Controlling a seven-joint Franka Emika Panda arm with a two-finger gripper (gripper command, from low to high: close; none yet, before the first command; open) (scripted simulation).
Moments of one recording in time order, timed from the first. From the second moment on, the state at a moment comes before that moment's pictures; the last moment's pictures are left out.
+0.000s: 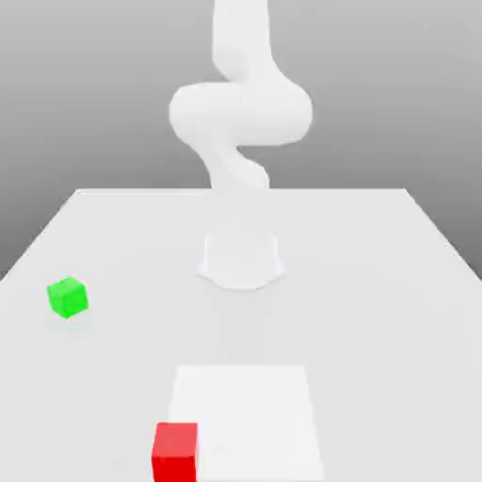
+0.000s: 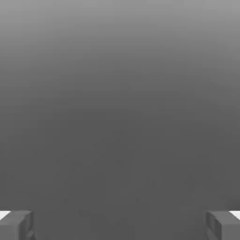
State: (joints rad) arm 0.00 -0.71 -0.01 -2.31 0.00 2.33 0.78
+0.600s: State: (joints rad) arm -0.01 -0.05 -0.10 -2.40 0.04 2.57 0.64
